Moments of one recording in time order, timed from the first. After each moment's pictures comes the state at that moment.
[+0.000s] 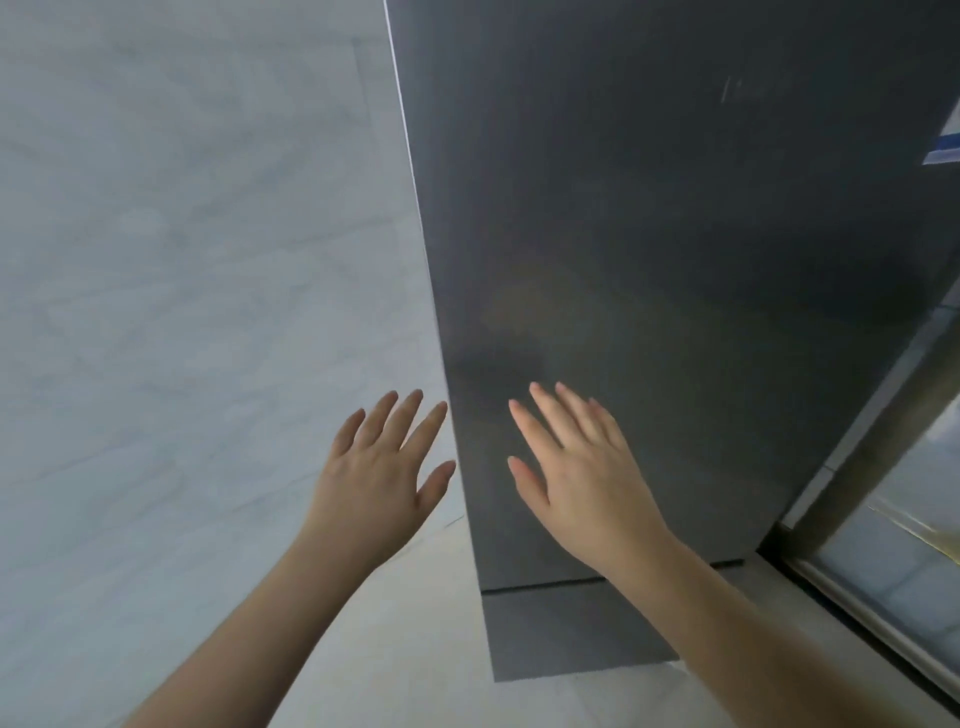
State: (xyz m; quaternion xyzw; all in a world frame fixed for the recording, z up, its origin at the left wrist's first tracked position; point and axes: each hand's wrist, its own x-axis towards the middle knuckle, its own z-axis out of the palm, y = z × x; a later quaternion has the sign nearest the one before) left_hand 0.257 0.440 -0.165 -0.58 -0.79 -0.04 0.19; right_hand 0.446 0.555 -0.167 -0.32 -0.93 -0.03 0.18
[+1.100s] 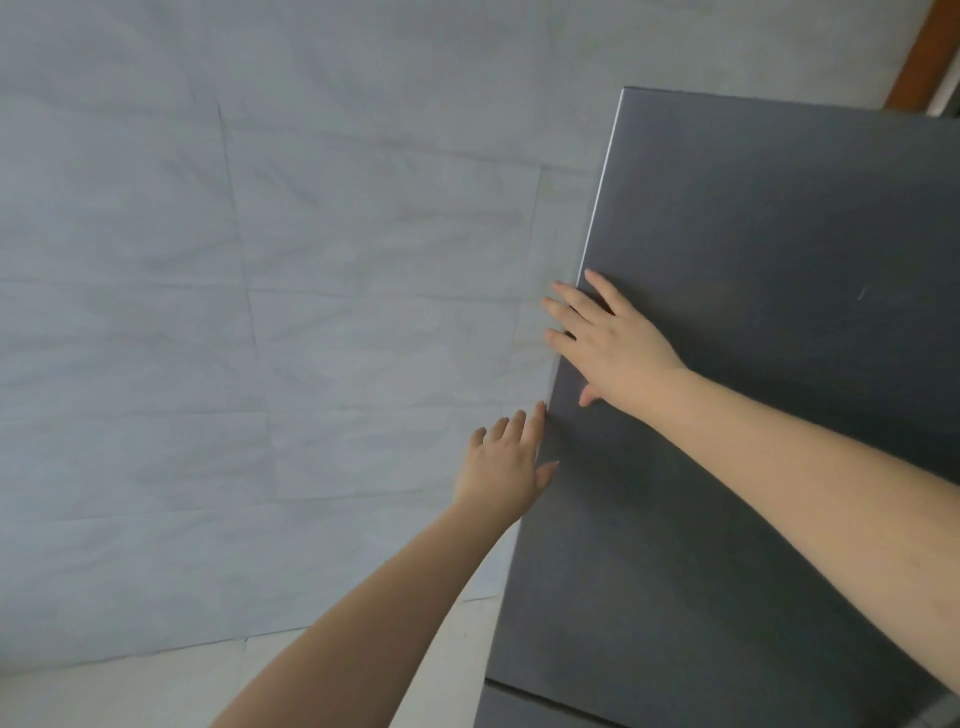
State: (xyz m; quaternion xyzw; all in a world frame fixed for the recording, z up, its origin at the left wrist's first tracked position) left_hand 0.252 0.514 -0.161 -0.47 -0.85 -0.18 0.14; right_hand 0.335 0.618 0.003 -0.07 -0.86 -0.51 0.08
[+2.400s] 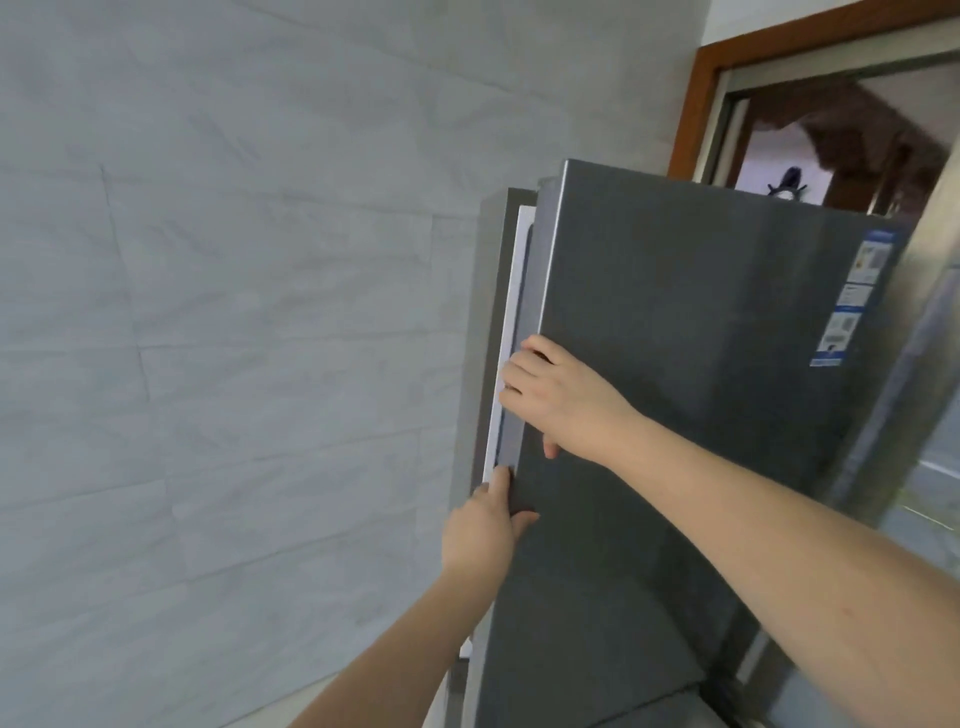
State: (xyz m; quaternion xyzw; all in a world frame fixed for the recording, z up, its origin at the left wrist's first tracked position) left_hand 0.327 0.456 -0.151 -0.48 -0.82 -0.32 0.00; right_hand 0.408 0.526 0.014 -0.06 -0.87 -0.49 0.05
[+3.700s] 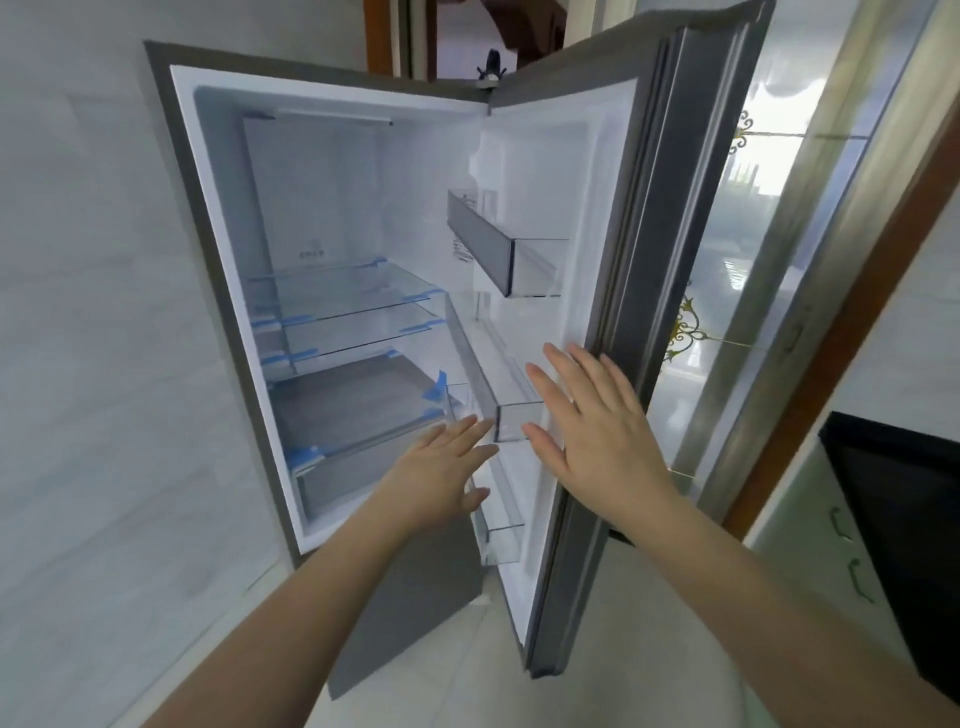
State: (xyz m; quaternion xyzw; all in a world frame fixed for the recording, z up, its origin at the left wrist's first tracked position) left_hand 0.498 0.403 -0.187 -0.87 -0.48 -0.10 0.10; right_hand 0.708 0.365 -0.108 -0.49 -0.79 -0.29 0.21
